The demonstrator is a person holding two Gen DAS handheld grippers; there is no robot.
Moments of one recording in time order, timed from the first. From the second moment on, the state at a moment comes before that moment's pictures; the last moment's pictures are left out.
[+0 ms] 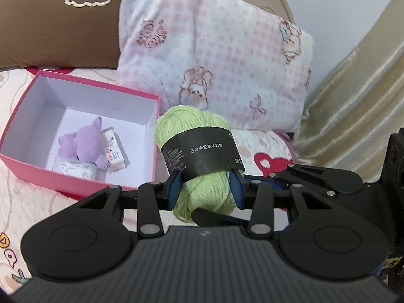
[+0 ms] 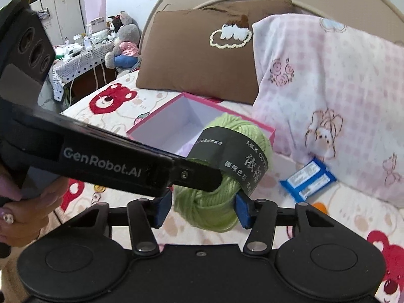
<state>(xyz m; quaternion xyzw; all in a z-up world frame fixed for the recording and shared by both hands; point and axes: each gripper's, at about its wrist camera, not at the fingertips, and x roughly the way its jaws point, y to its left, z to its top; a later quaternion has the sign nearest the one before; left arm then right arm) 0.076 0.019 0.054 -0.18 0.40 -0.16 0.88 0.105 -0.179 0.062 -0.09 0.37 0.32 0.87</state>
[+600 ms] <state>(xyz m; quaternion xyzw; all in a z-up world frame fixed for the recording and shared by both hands) 0.151 0.036 0.012 -0.21 0.41 -0.15 0.87 0.169 -0.163 0.023 -0.06 0.38 0.29 0.88</state>
